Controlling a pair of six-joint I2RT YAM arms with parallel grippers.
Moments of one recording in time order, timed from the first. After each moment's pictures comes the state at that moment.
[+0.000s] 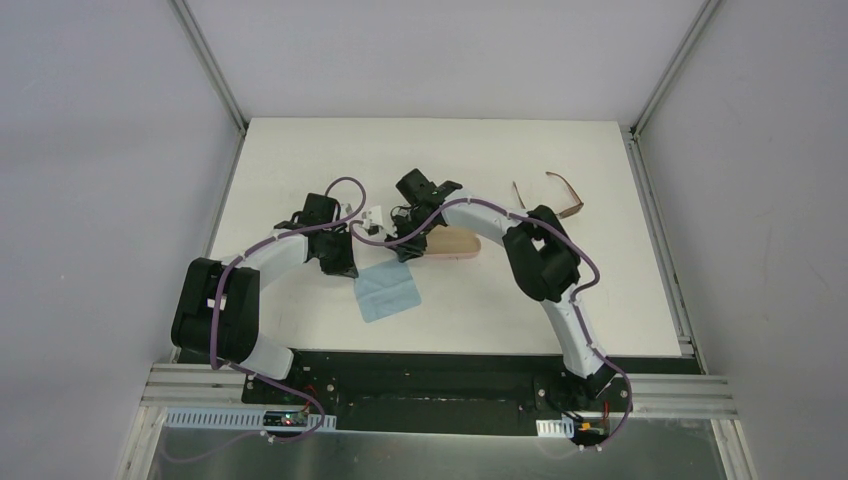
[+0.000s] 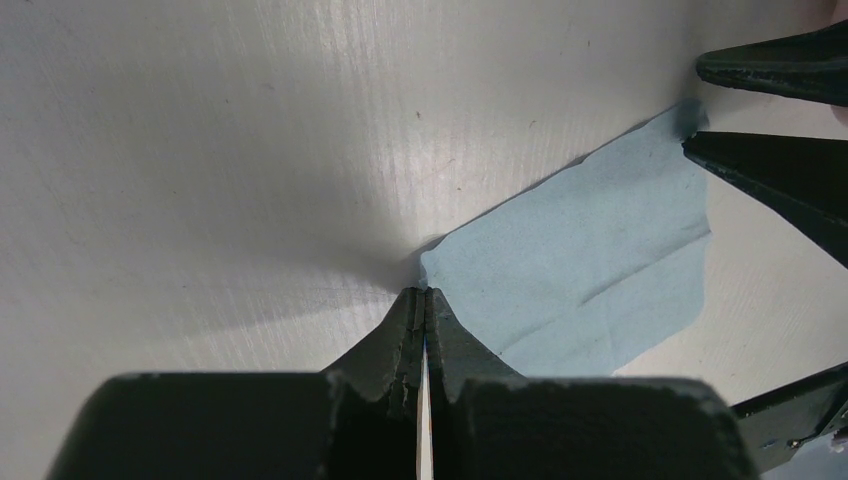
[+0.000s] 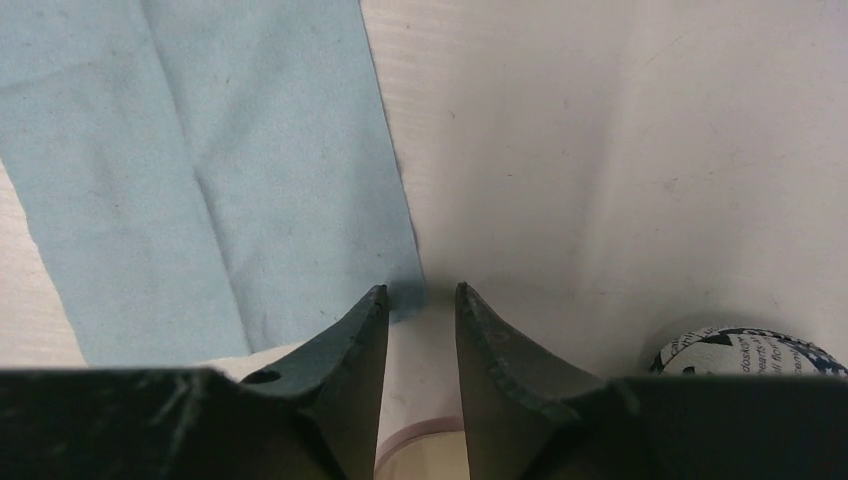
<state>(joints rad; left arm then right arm) -0.22 1.48 0.77 -0.42 0.30 -0.34 0.78 2.25 1.76 -0.69 -0.55 -0.87</state>
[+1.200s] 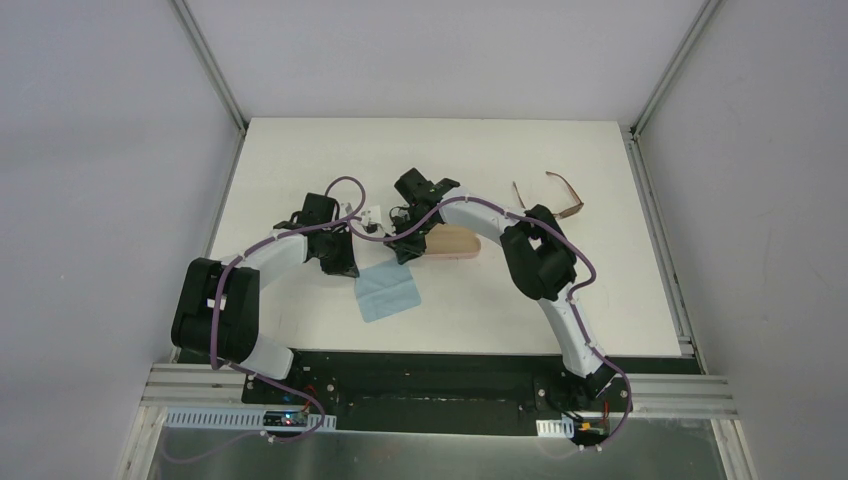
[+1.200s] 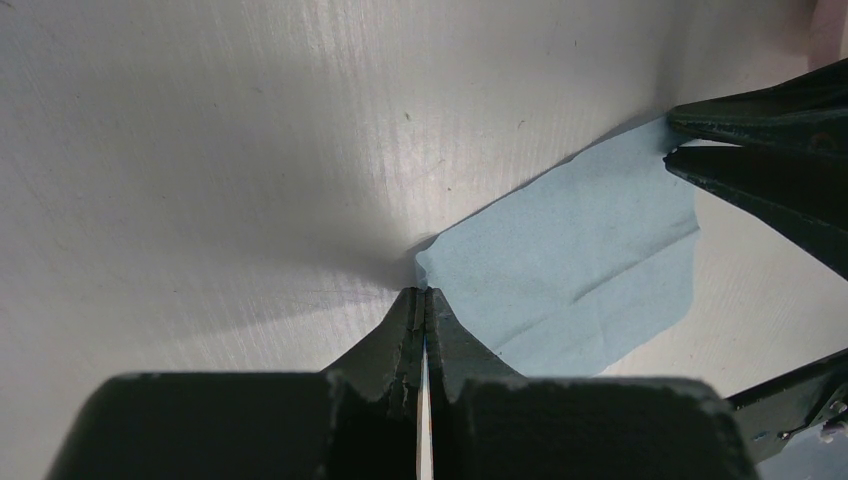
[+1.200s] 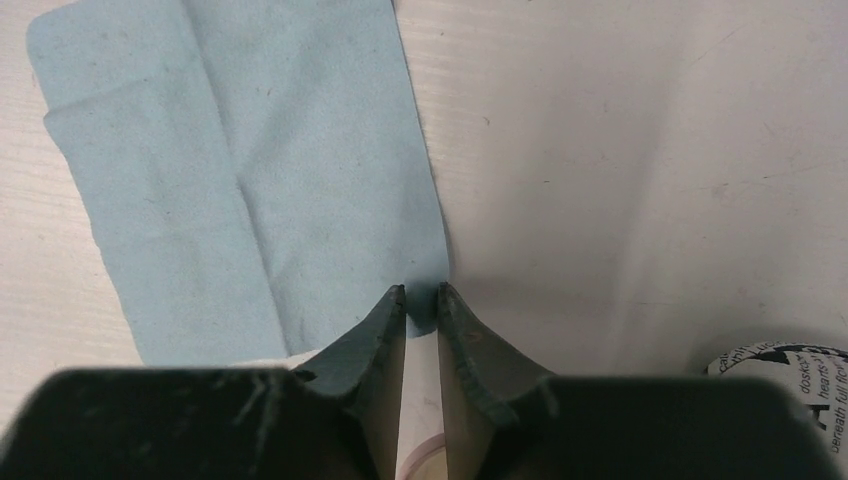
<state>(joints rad) -0.21 1.48 0.77 -0.42 0.32 -0.34 0.78 2.29 1.82 -0.77 -0.60 -0.83</state>
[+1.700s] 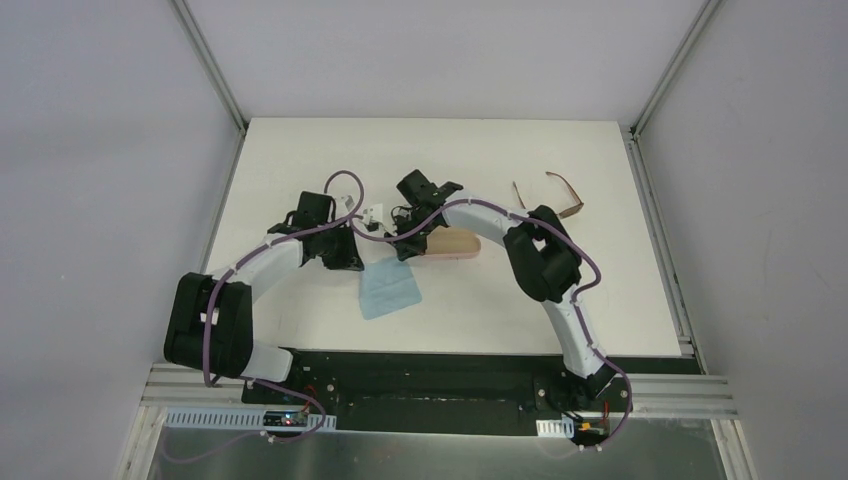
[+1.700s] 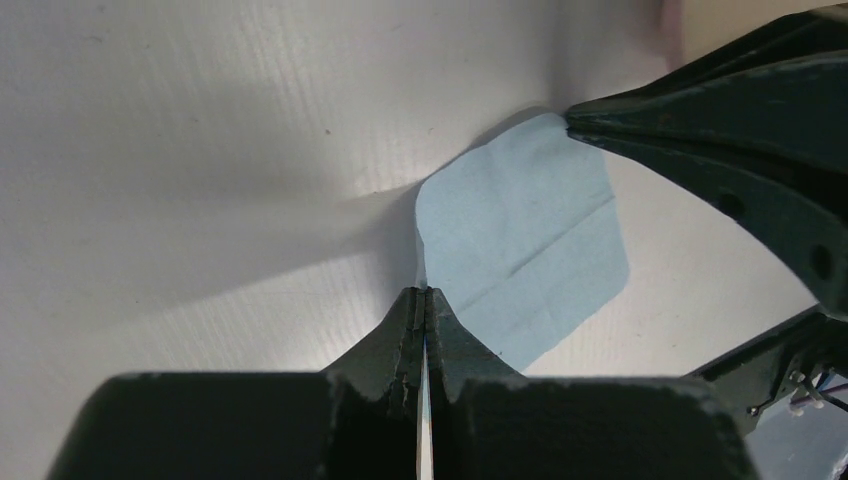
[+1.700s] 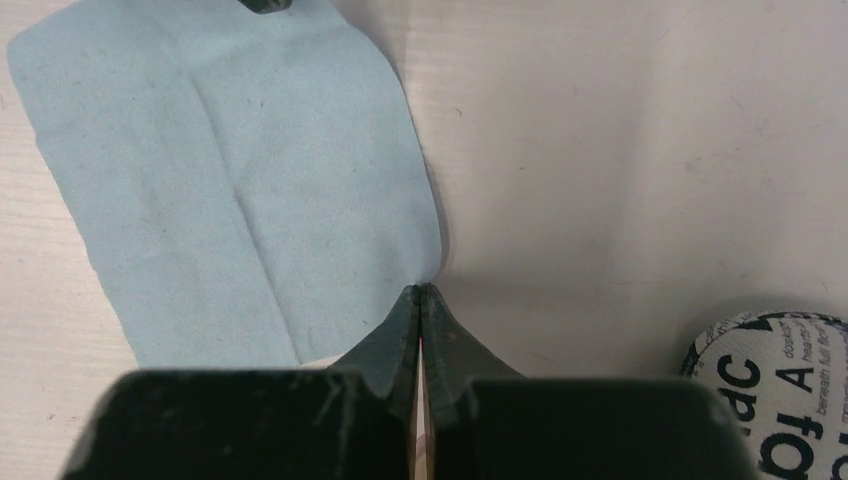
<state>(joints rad) -0.21 1.43 0.76 -0.38 0.38 -0.34 0.78 2.25 1.76 -0.68 -0.57 -0.76</state>
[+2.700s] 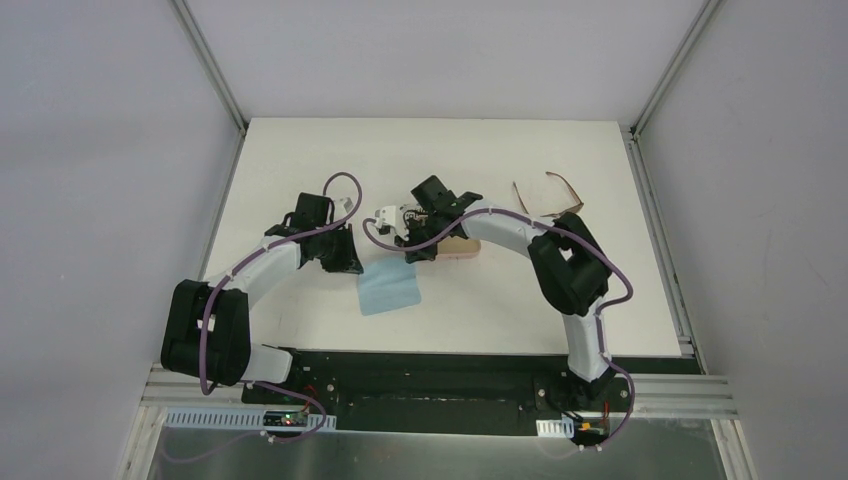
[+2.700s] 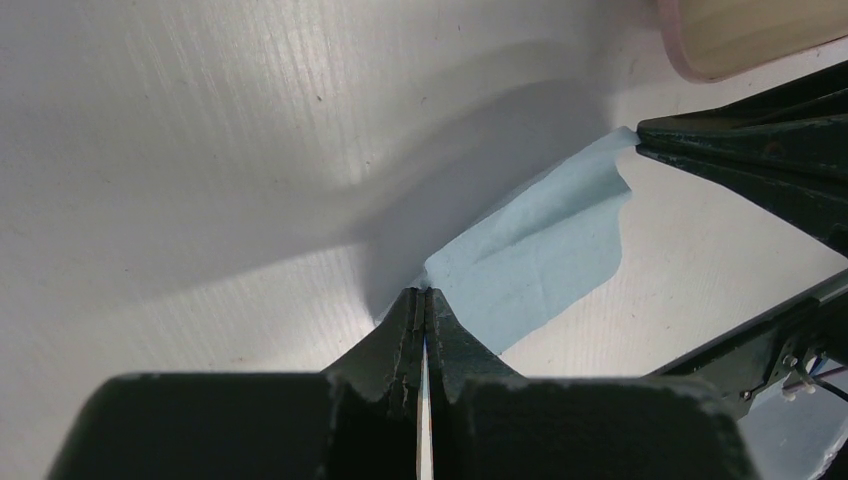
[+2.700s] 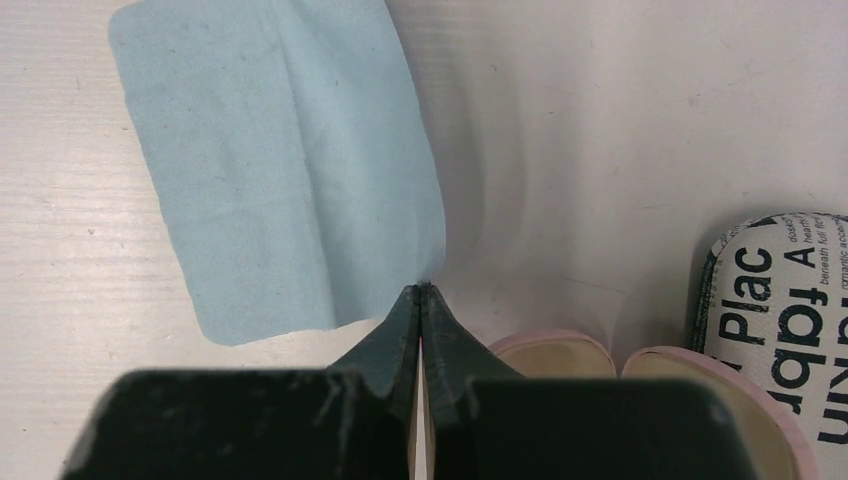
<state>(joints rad) -0.21 1.37 0.75 -0.42 0.40 -0.34 0.78 2.04 1.49 -0.50 -0.54 -0.69</state>
